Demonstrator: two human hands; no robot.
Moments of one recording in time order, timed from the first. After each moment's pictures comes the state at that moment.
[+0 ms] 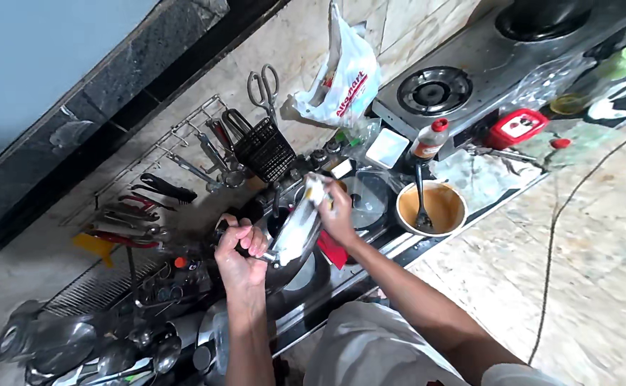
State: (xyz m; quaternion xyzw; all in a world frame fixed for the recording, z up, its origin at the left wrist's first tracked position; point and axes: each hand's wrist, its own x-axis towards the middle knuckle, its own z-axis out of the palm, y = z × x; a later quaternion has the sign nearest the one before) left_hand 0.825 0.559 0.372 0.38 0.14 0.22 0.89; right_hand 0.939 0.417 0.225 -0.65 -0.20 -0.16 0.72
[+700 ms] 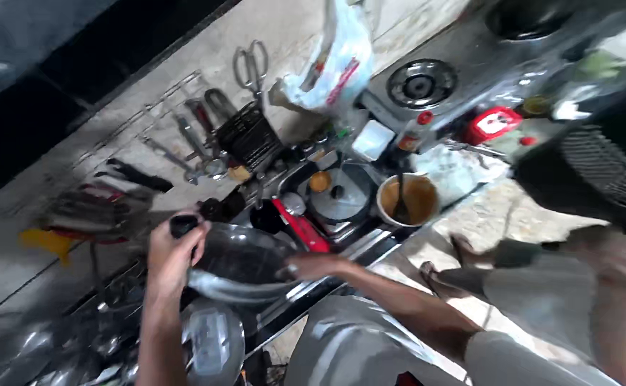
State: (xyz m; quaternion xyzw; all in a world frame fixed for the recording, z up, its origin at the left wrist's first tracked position) left_hand 0.803 0.650 0.382 0.81 0.19 0.11 0.55; right_hand 0.859 0.402 0.203 -0.67 -0.42 0.46 0.40
